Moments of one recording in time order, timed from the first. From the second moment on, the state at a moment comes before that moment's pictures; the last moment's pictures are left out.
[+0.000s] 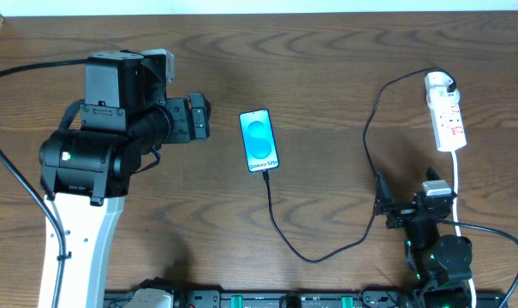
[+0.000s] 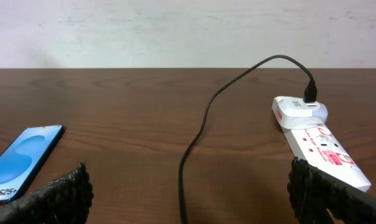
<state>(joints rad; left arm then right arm) -0.15 1.28 1.57 -1.15 0.13 -0.21 0.15 0.06 0.01 -0.07 0.02 0.06</state>
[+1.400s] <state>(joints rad) -0.14 0.44 0.23 0.02 0.05 -0.07 0.15 0.06 0.01 -0.07 0.02 0.06</state>
